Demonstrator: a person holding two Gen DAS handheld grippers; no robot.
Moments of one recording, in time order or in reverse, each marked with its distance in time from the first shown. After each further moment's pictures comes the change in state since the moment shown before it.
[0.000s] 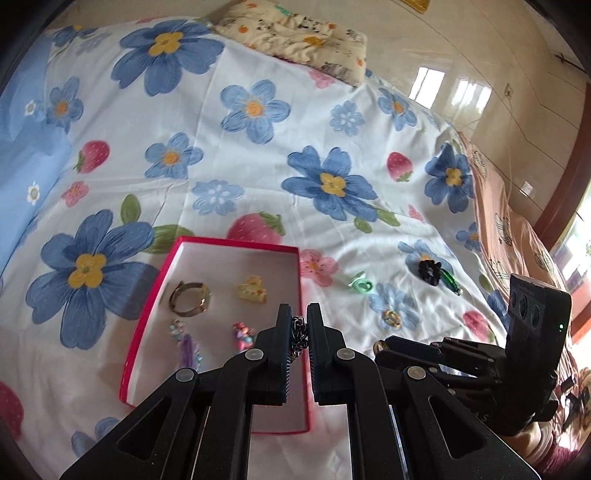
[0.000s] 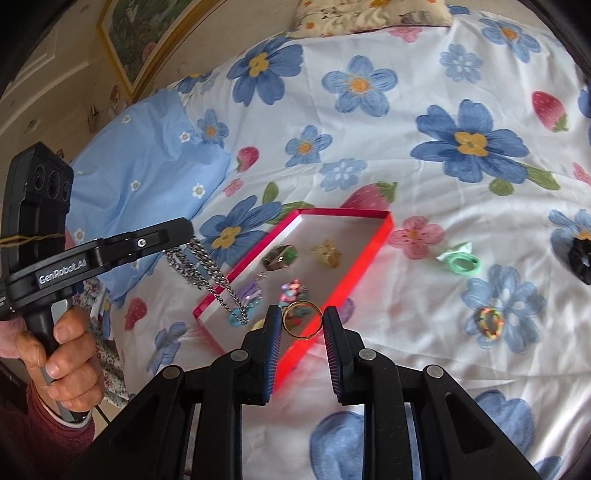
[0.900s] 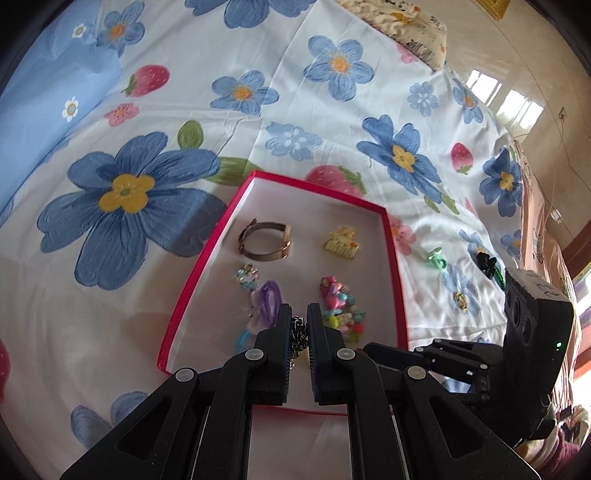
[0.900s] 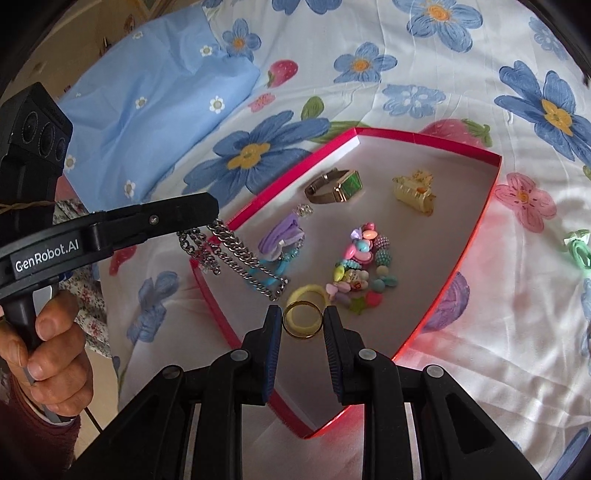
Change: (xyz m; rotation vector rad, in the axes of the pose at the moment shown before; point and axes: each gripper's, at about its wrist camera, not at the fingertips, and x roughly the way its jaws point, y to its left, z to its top) left arm 0.052 0.083 -0.027 -0.173 0.105 0.082; right arm 0.127 0.048 -0.019 -0.127 0.266 0.030
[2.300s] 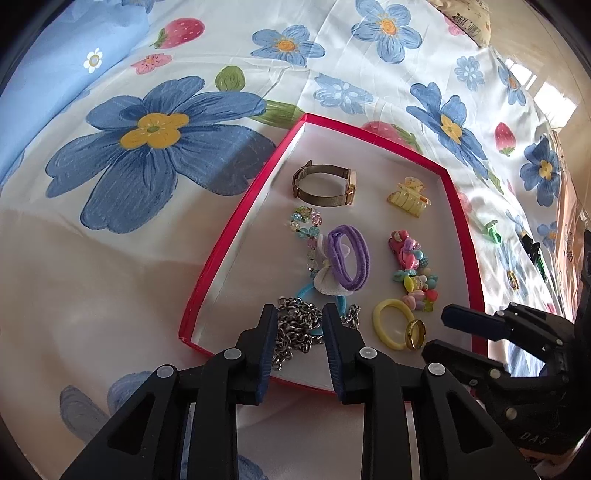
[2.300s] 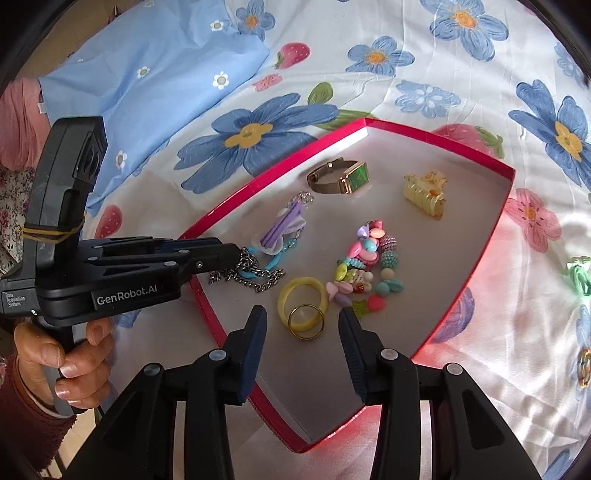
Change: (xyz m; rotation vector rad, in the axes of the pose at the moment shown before) left arm 0.053 0.025 -0.022 -0.056 0.091 0.107; right arm 0.013 0.009 0.002 -0.085 0.047 -0.061
